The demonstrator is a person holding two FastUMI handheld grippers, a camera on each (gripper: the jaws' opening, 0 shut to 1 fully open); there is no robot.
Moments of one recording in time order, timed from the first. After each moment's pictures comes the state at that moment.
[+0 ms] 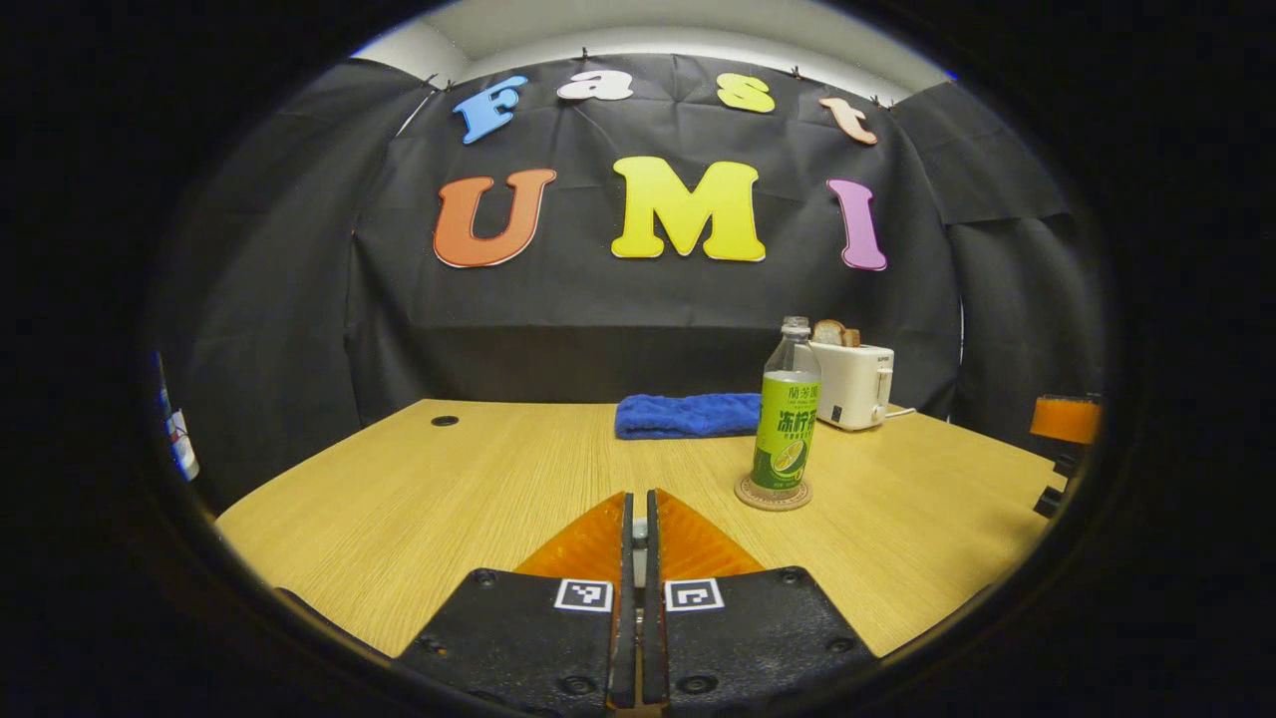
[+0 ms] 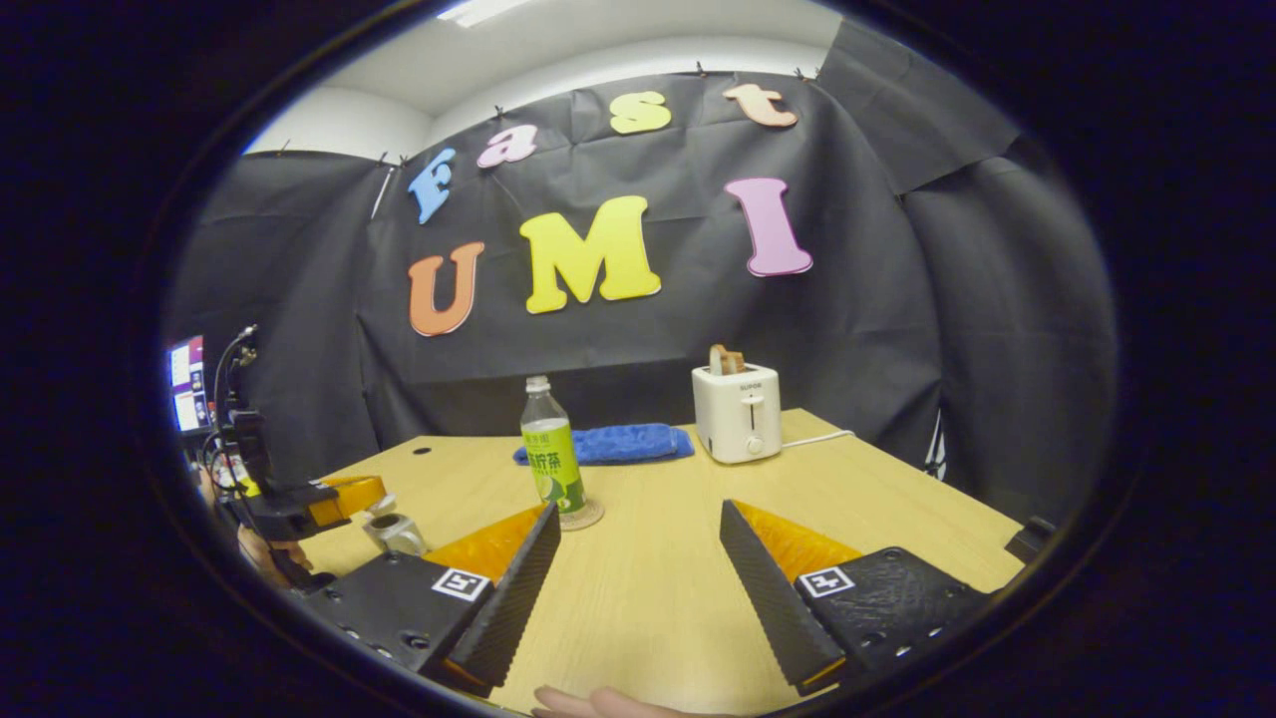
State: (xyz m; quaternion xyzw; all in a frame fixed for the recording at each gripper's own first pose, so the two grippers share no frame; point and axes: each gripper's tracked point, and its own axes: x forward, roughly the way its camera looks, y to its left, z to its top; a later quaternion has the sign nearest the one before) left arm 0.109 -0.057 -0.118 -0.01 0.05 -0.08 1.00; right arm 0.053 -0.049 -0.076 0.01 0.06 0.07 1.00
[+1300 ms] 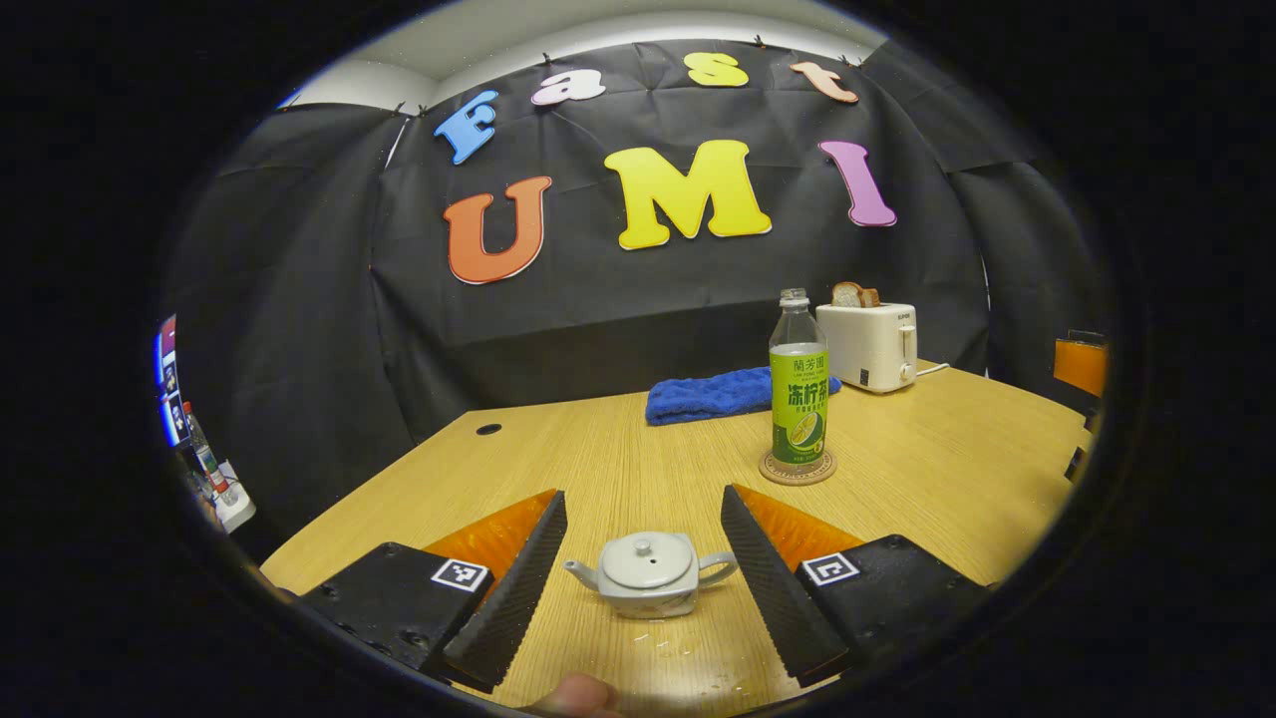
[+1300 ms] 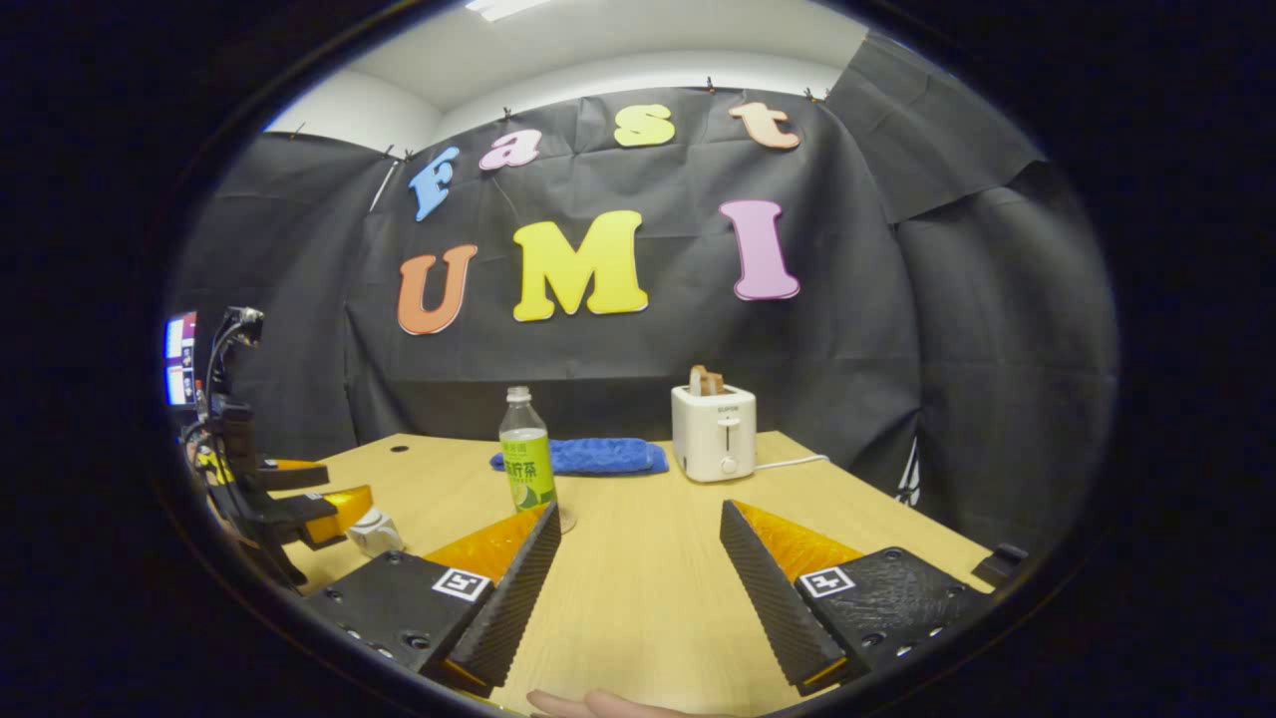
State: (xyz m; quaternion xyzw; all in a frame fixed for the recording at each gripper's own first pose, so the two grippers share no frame) left arm 0.080 -0.059 -0.099 0.05 0.07 -0.02 1.00; right arm 0.048 -0.072 -0.055 -0.03 0.04 0.03 1.00
